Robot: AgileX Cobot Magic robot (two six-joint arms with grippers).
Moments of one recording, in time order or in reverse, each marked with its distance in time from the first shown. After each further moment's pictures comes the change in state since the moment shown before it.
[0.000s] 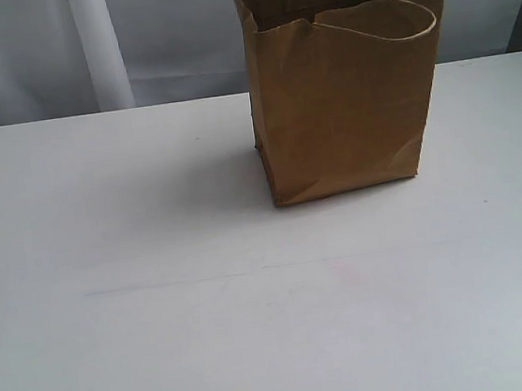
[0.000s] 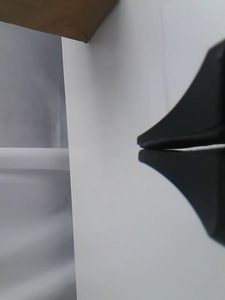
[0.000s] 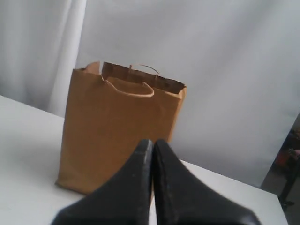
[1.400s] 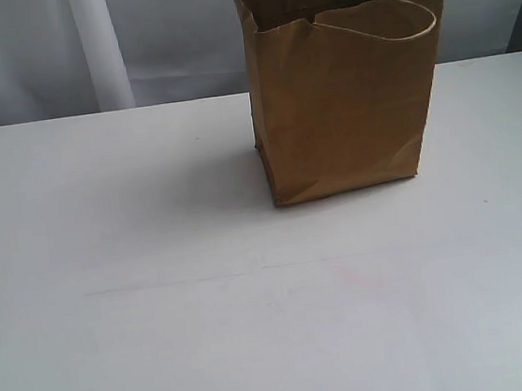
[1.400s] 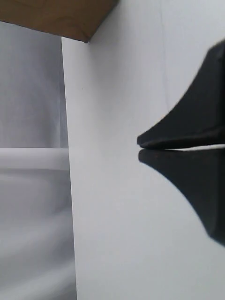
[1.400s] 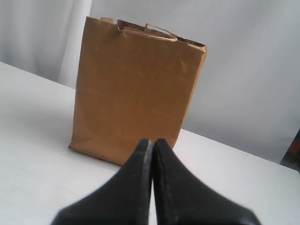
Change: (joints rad) left arm 0.000 0.000 0.000 0.000 0.000 0.000; right arm -0.003 -0.050 0.254 0.011 -0.157 -0.011
